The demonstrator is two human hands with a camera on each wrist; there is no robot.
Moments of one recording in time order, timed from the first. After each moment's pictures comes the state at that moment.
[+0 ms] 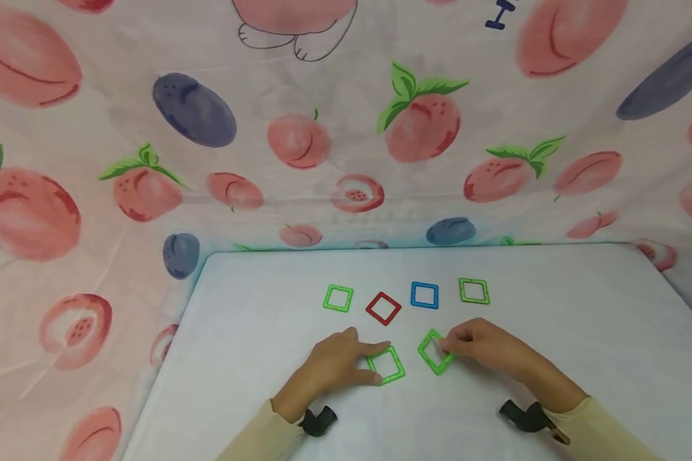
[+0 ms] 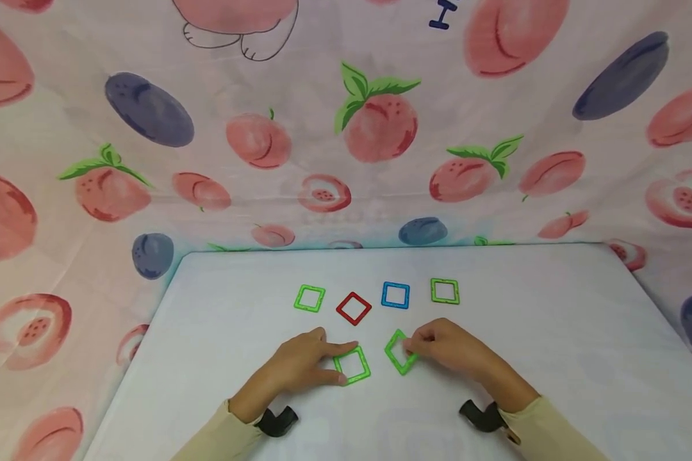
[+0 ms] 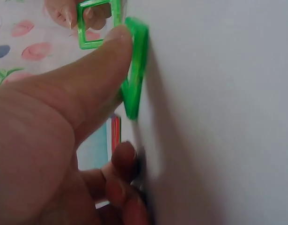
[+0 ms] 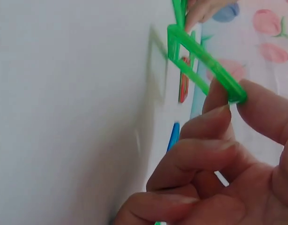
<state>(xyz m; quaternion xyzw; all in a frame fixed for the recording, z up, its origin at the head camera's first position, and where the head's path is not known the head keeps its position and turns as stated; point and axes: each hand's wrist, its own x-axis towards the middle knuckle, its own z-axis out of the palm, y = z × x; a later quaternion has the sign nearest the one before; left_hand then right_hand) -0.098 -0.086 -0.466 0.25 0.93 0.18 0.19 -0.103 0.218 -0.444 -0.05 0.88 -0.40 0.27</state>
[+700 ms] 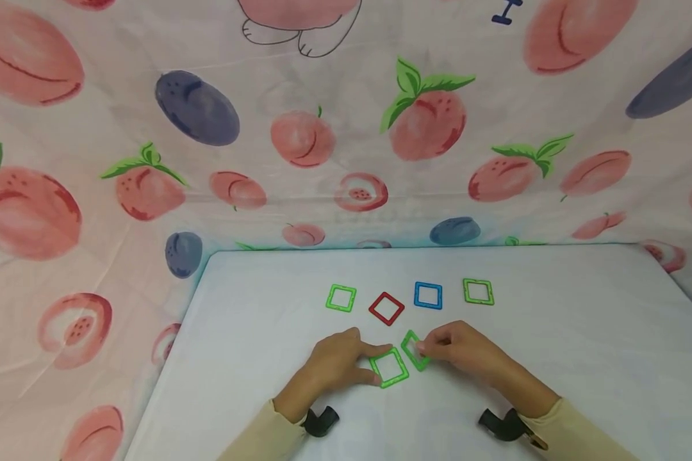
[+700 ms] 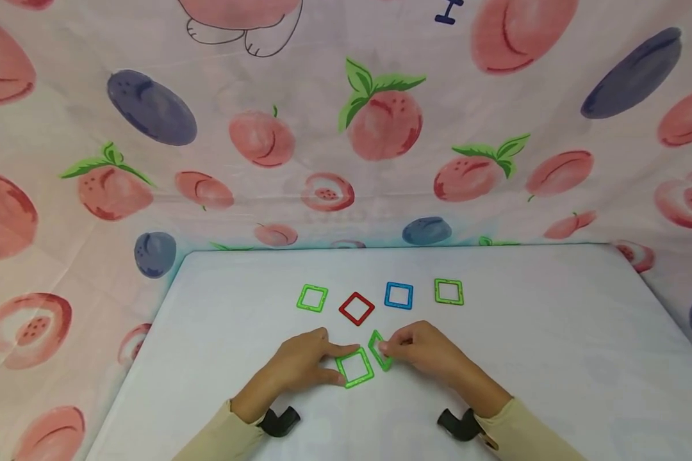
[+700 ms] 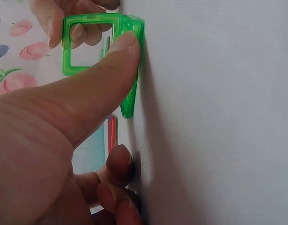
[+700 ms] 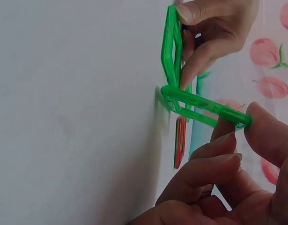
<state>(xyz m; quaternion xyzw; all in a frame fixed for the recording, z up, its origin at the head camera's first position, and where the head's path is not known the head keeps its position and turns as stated) -0.099 -0.085 -0.471 0.24 0.94 0.17 0.17 -0.099 0.176 -0.453 -0.03 0.85 -0.45 0.25</state>
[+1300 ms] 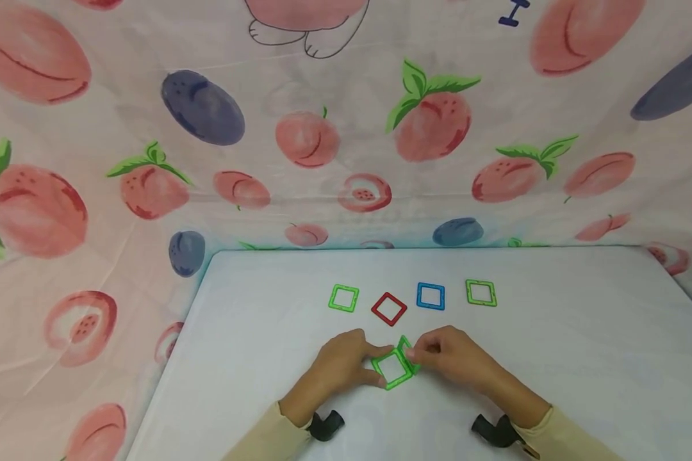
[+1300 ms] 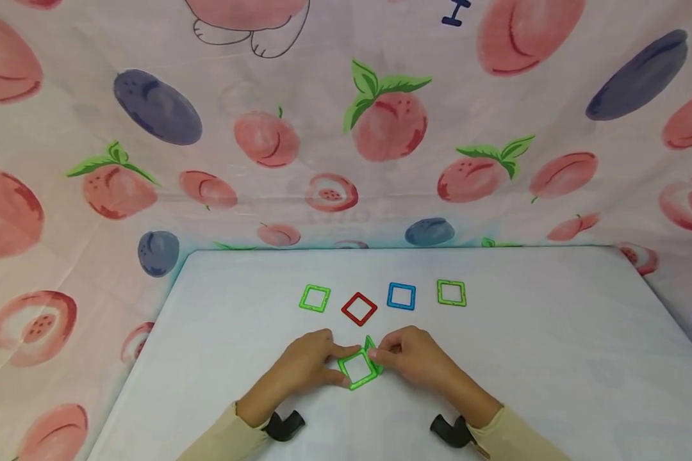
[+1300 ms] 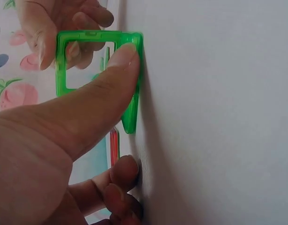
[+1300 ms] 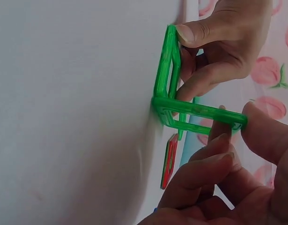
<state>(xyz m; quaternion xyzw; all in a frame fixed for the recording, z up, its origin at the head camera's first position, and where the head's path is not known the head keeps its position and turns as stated) -0.094 -0.078 -0.466 0.22 0.94 0.20 0.16 -0.093 0.157 -0.452 -0.08 0.87 -0.42 0.23</state>
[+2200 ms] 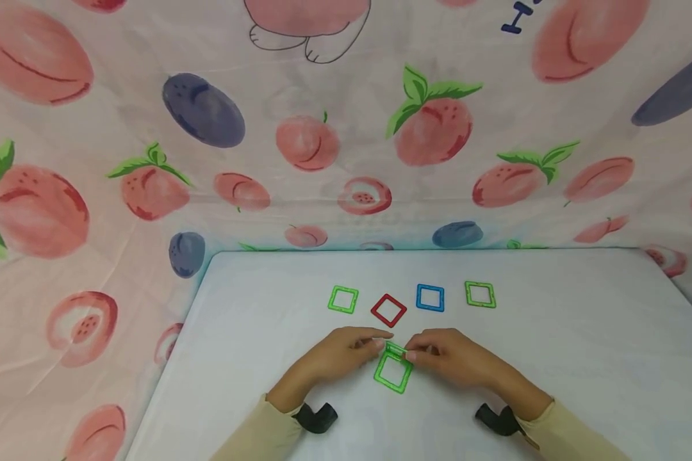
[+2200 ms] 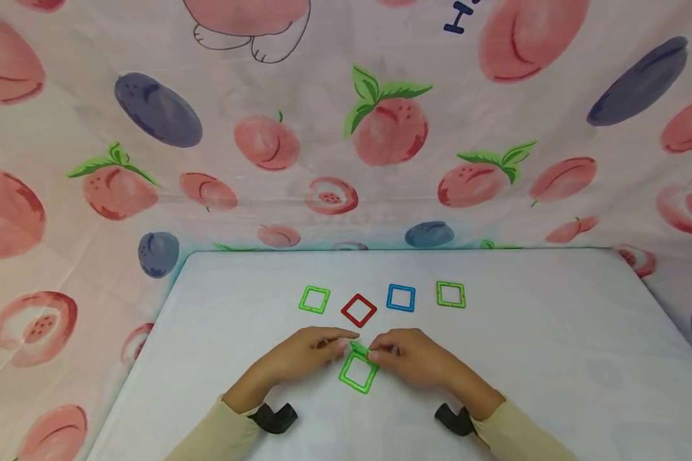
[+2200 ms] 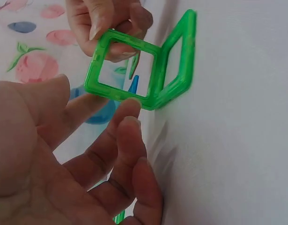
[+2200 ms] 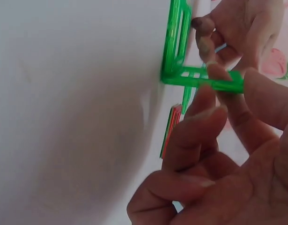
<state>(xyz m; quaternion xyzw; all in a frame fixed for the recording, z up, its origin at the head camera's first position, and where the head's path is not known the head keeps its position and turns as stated) -0.112 -0.095 -0.459 0.20 0.84 0.44 0.25 -0.106 0.173 -0.444 -0.25 0.86 -0.39 0.22</state>
